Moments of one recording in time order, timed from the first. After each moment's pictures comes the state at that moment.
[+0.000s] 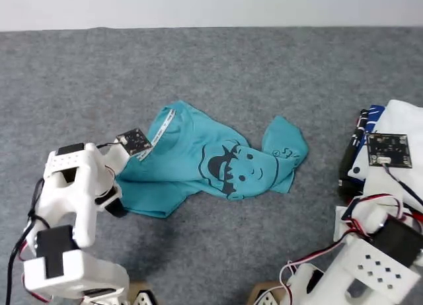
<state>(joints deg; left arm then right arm) -17.5 2.9 39.2 63.1 -54.5 32.0 -57.5 33.8 100.7 27.3</state>
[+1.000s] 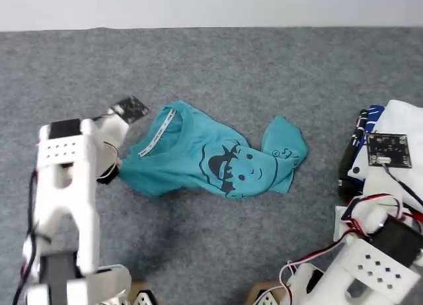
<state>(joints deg) -13.2 -13.5 24.7 84.0 -37.8 32.0 -57.5 33.8 100.7 27.3</state>
